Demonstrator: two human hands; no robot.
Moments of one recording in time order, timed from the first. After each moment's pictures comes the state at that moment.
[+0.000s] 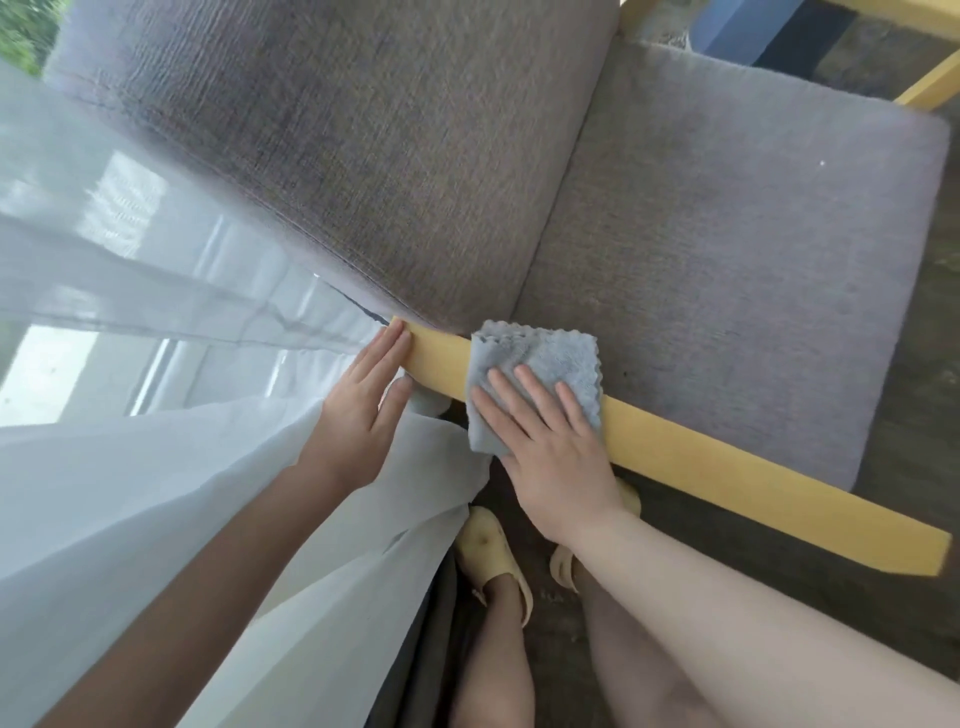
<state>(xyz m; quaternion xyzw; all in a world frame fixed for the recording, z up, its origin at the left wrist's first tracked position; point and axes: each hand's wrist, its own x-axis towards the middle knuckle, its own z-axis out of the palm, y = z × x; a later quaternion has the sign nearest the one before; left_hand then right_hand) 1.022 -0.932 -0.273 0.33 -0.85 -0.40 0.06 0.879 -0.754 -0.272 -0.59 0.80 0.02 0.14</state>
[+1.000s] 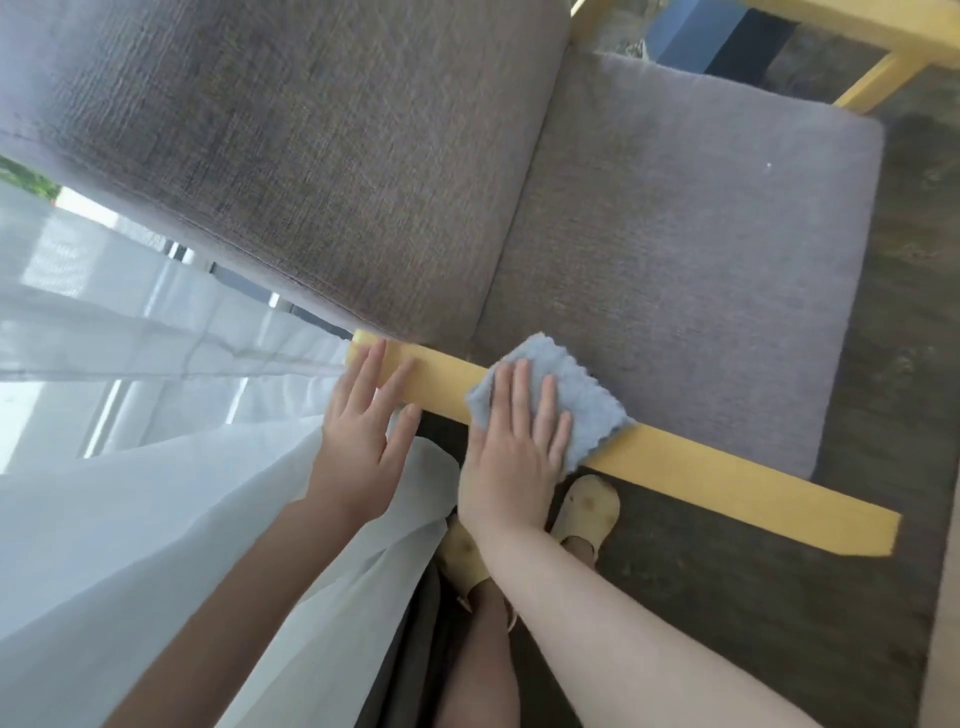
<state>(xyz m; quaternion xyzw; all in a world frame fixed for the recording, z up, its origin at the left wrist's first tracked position) 1.004 -0.899 -0.271 0.35 -0.87 -0.35 0.05 0.914 -0.778 -0.267 -0.28 0.94 -0.06 0.16</state>
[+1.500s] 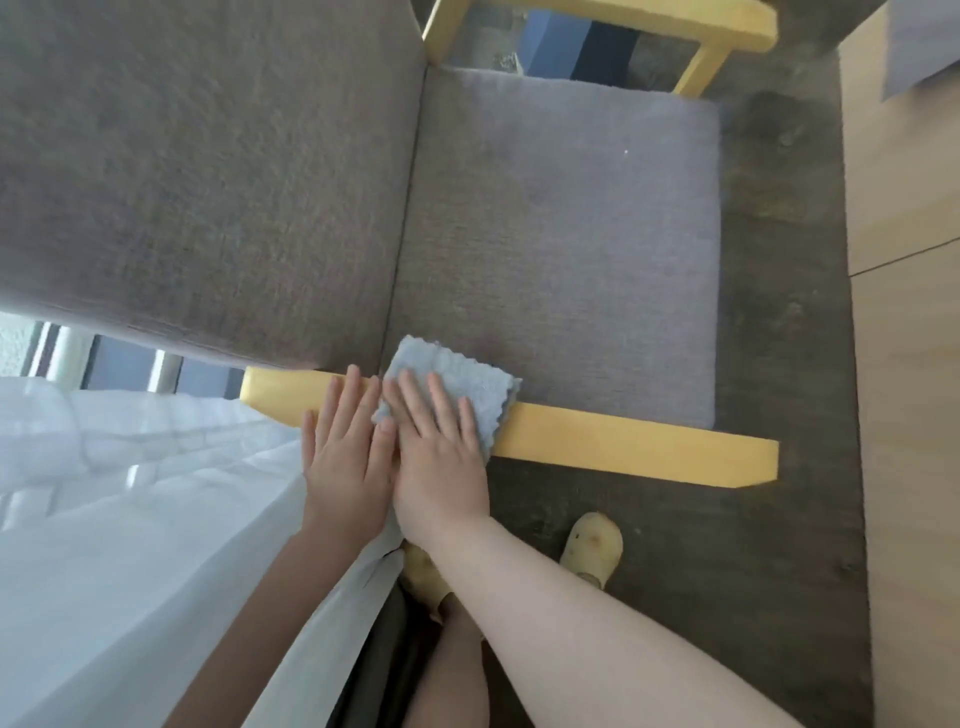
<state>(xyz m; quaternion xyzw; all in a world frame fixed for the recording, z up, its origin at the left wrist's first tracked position) 0.955 -0.842 -0.266 0.37 -0.86 -0.34 -0.01 0.890 -0.761 -0.251 -0.37 0.89 -0.08 0.25</state>
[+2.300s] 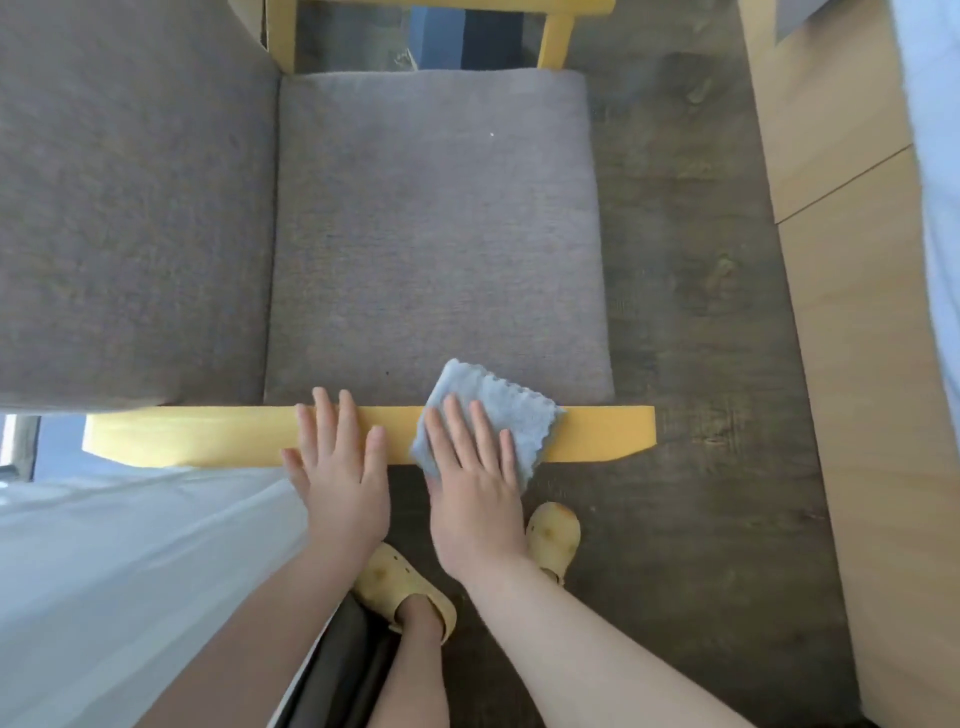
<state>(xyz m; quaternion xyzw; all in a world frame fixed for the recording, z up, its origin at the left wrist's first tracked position) 0.876 -0.728 -0.259 0.42 -0.85 -0.32 -0.07 0.836 -0.608 -0.261 -0.27 0.94 -0.09 0.20</state>
